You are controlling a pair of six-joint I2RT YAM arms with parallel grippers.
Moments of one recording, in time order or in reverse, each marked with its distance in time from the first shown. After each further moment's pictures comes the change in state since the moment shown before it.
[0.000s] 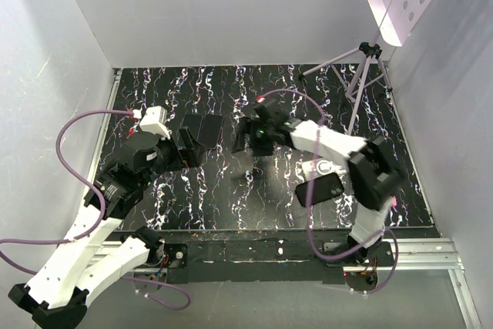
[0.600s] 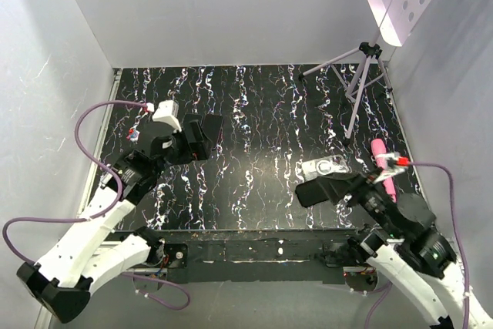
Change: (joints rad) left arm -0.004 0.127 -0.005 0.077 -0.018 -0.016; right arm -0.001 -1.796 -0.819 -0.229 0.343 -0.089
